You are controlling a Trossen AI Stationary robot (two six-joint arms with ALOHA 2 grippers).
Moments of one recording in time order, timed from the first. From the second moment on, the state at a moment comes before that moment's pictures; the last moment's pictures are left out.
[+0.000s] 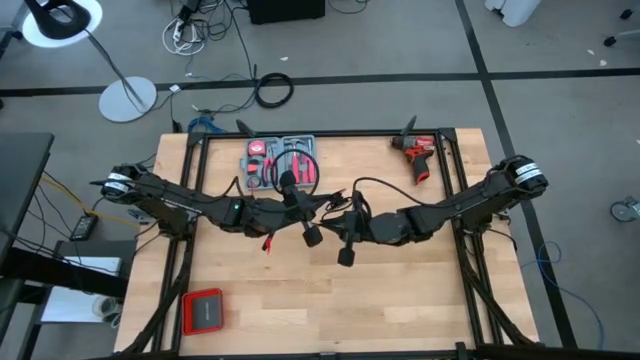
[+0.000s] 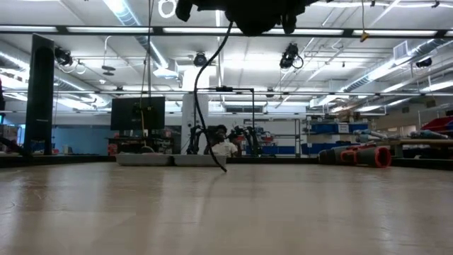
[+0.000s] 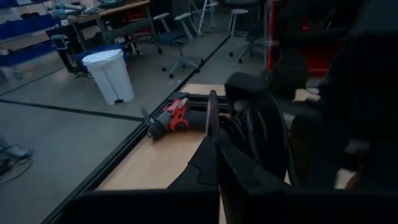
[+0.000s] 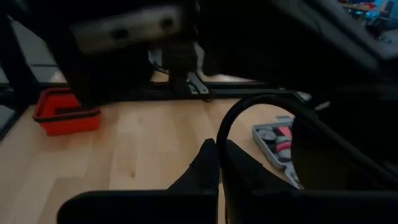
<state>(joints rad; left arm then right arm) -0.23 1.48 1.09 0.18 -0.67 -0.02 0.32 1.52 0.97 0.28 0.56 0.05</state>
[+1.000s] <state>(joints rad) -0.23 1.48 1.09 0.13 -0.70 0.02 0.43 1.34 0.97 0.00 0.77 0.13</state>
